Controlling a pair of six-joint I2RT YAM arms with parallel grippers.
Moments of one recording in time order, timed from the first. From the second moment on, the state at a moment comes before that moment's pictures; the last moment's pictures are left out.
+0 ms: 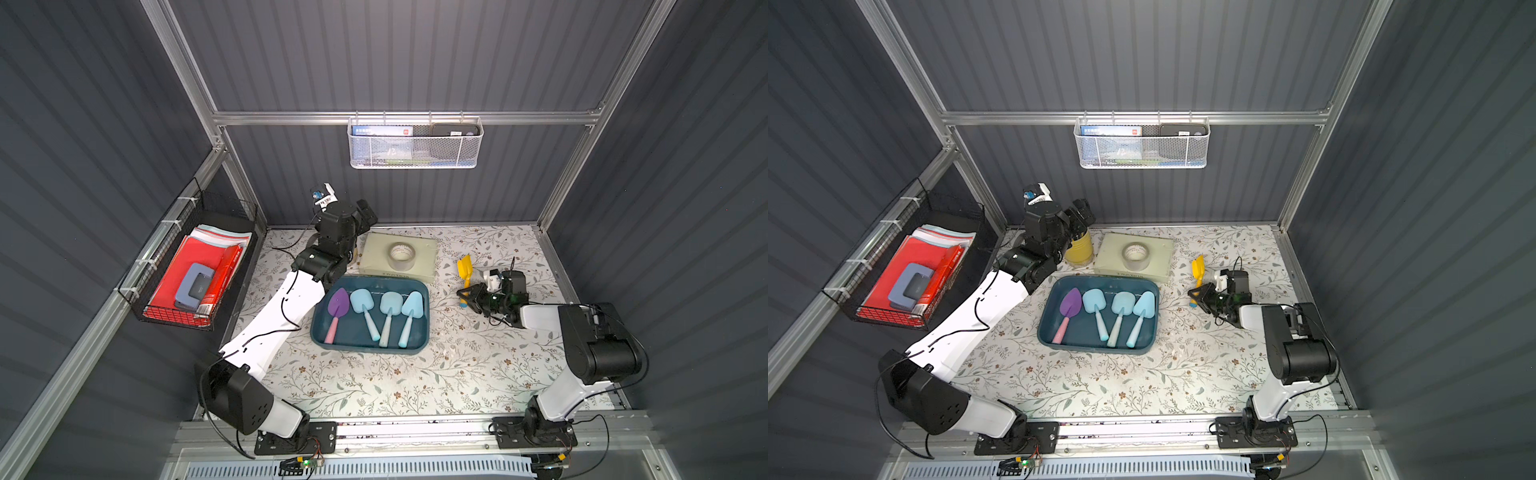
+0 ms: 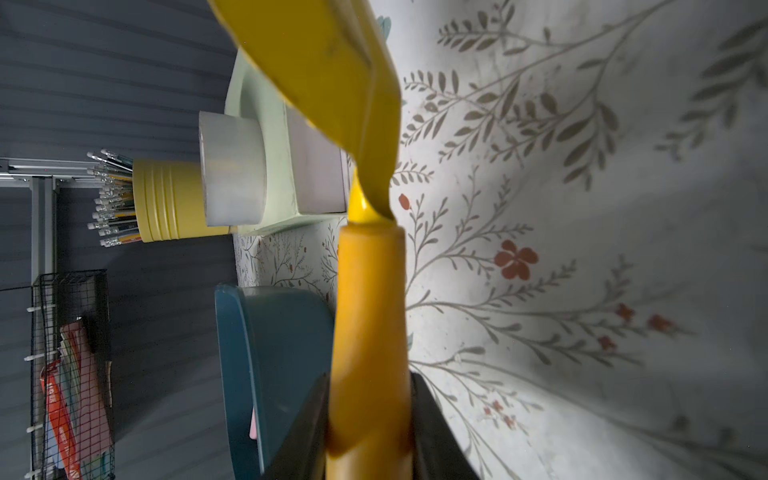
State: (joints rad) left arm -0.48 1.48 1.49 -0.24 -0.45 -0.65; right arm 0.12 1.71 0.68 0.33 -0.65 0.86
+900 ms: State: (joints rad) left arm -0.48 1.56 1.51 -0.32 -0.46 -0.62; right arm 0.17 1.49 0.94 -0.34 -0.15 0.80
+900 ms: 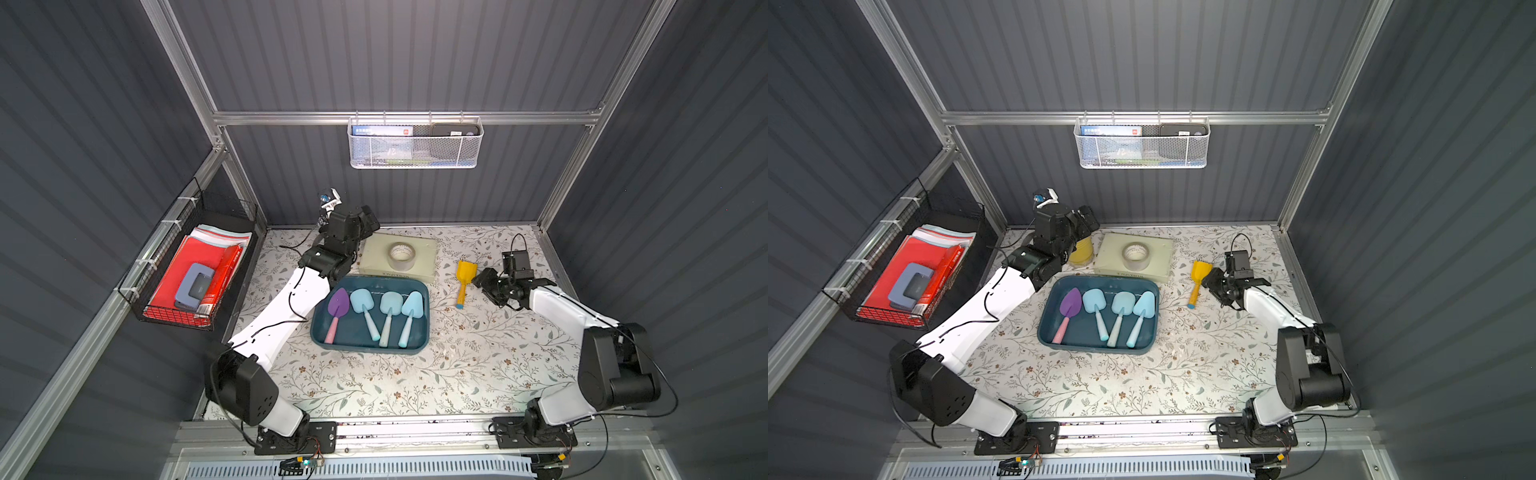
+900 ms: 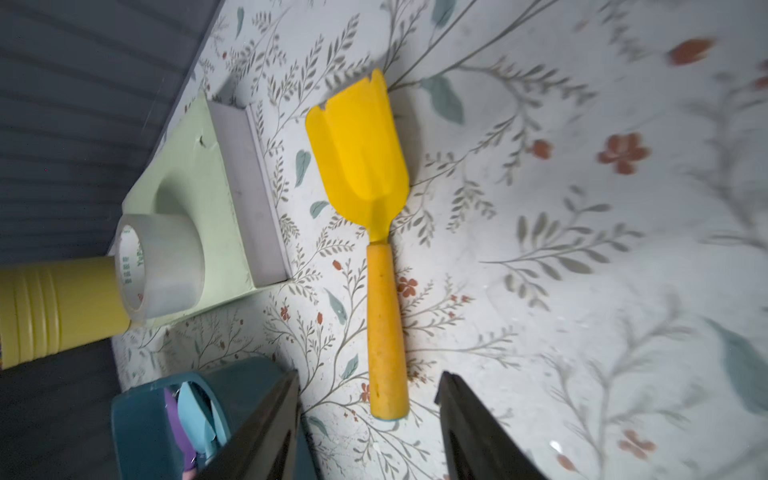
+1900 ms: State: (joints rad) left arm -0.48 1.58 0.97 -0.47 -0.12 -0.80; right arm 0.20 1.41 0.91 -0.42 0.00 0.80
